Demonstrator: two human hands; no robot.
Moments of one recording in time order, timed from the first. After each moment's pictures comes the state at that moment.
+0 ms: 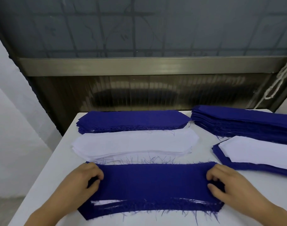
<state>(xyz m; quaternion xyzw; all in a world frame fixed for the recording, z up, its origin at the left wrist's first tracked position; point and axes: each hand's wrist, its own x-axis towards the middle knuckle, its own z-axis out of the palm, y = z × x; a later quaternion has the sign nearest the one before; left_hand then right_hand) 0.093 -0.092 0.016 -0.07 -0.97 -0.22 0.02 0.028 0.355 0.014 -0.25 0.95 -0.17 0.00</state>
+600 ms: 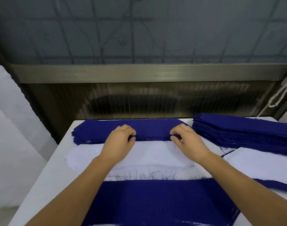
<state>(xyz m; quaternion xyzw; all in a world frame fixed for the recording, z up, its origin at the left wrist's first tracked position) -0.077 -0.019 0.035 -0.05 -0.97 -0.21 0.15 -0.124 0.246 0.031 -0.23 0.94 -0.24 -0.08</state>
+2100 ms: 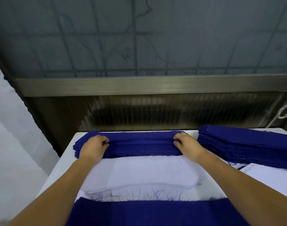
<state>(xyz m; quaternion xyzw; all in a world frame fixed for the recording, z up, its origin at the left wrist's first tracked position) -0.122 -0.117 0.022 0.12 -0.98 -0.15 0.07 -0.202 0.235 0.010 -0.19 0.96 -0.21 0.00</state>
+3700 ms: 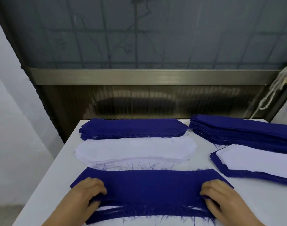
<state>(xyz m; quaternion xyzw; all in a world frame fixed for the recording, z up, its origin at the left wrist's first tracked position) 0.116 -0.086 0.012 -0.18 -0.96 -0.20 0.07 0.046 0.339 -0.005 -0.34 0.90 -0.21 -0.16</state>
